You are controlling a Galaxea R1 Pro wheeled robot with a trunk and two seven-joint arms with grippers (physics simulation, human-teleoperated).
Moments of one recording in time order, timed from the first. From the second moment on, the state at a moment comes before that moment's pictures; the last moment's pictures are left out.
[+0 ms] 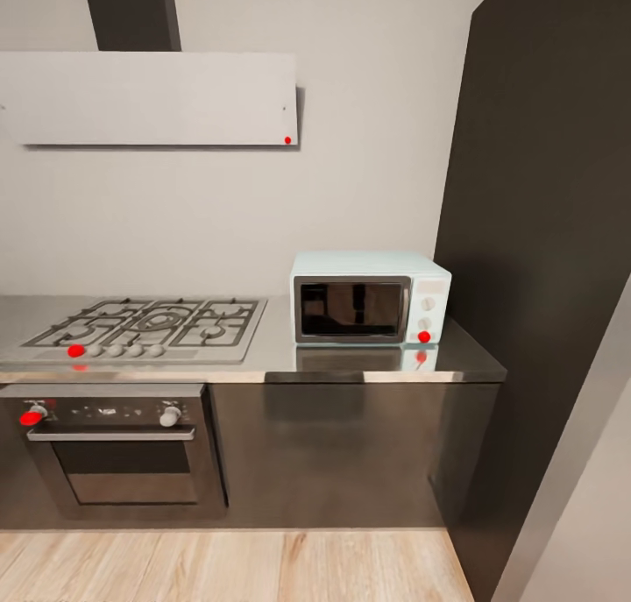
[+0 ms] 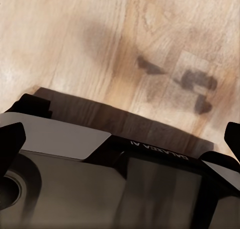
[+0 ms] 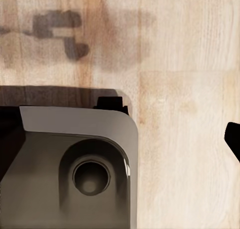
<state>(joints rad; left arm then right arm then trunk) -0.22 -0.06 -0.20 0.00 0.60 -0.01 -0.07 -0.14 -0.09 -0.06 0.03 0.05 -0.14 0.08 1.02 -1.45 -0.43</state>
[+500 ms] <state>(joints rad) -0.22 -0.06 -0.20 0.00 0.60 -0.01 -0.07 -0.14 -0.08 -0.06 -0.06 0.08 -0.14 0.08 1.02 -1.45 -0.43</state>
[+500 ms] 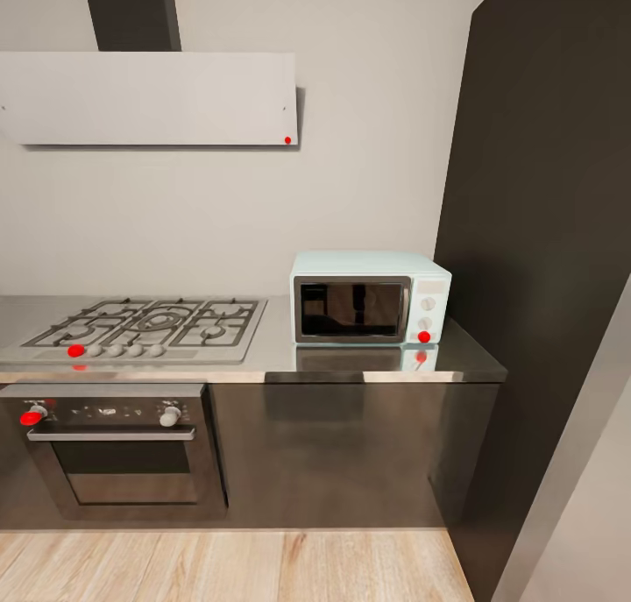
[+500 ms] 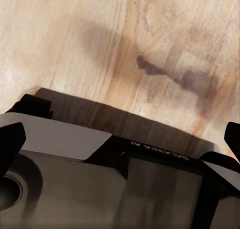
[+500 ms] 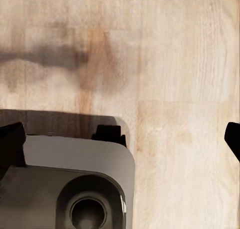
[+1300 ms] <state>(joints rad) -0.22 -0.05 -0.20 0.00 0.60 -0.01 -0.07 -0.45 -0.07 -0.07 -1.26 0.08 0.83 0.07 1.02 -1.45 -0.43</state>
